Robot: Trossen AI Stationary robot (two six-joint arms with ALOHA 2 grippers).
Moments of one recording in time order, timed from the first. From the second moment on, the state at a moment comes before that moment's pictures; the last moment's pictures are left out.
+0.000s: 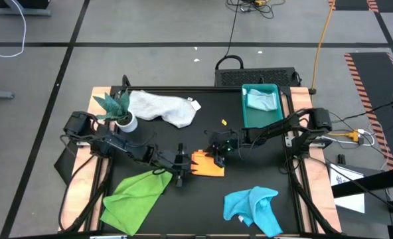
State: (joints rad) left arm -0.26 1.67 0.71 0.50 -0.16 0.07; right arm -0.04 1.72 0.72 0.32 -0.17 0.29
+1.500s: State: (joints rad) left arm -0.08 1.84 0.71 0.57 -0.19 -0.14; right arm 0.12 1.71 0.66 0.33 0.15 0.35
